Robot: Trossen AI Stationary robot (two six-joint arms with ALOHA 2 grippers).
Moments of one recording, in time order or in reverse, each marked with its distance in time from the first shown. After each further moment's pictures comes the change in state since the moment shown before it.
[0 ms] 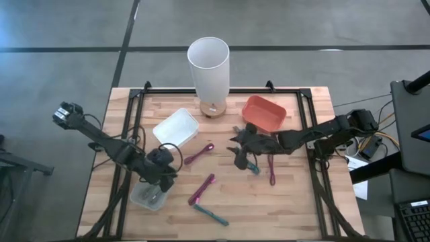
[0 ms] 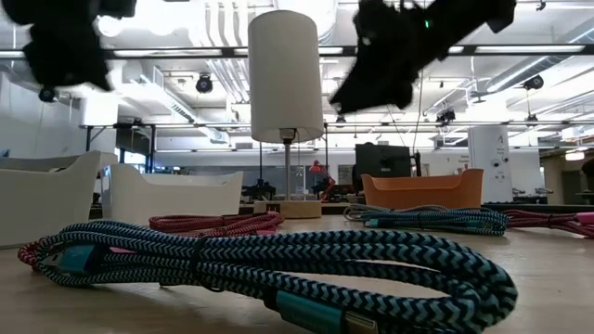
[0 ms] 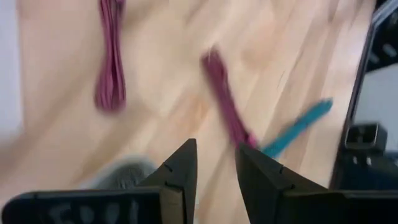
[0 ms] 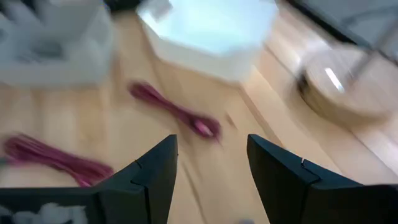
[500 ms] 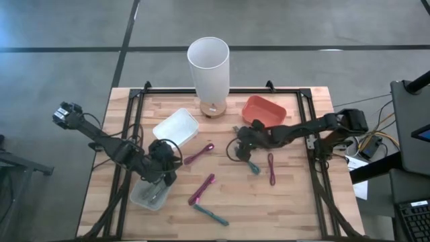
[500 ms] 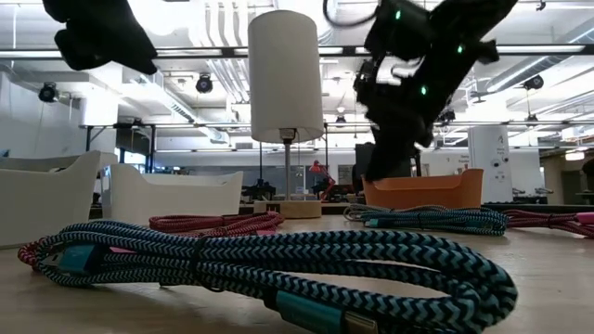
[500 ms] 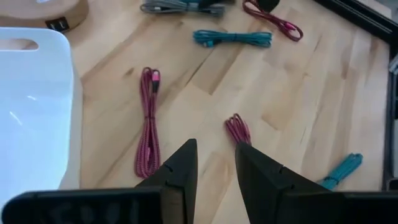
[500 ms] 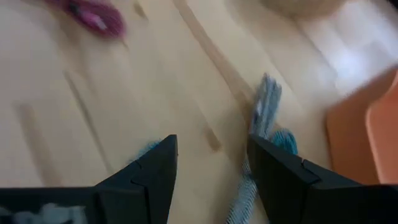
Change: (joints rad) left arm 0.008 0.000 0.037 -0.002 -0.243 0.107; right arm -0.129 0.125 0.000 -0.263 -0.002 0.040
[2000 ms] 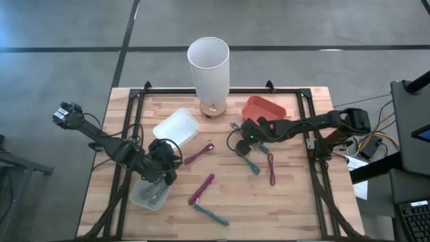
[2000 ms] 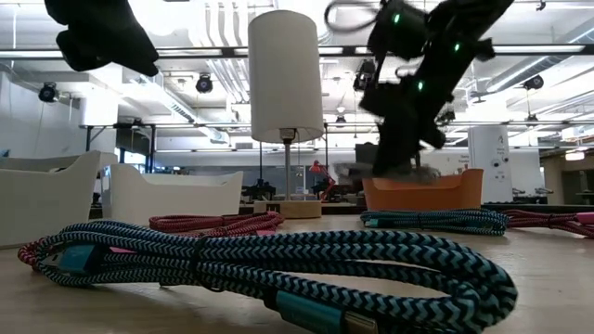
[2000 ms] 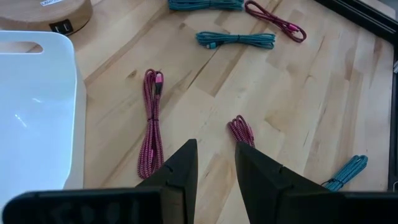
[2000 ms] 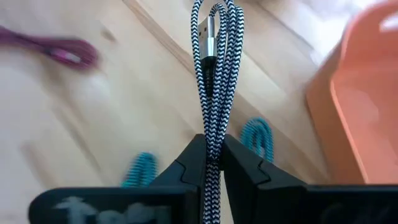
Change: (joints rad) left arm 0.003 0.000 -0.004 0.002 -0.005 0.008; right arm -0.066 -0.072 0.000 -0.043 -0.055 0.177
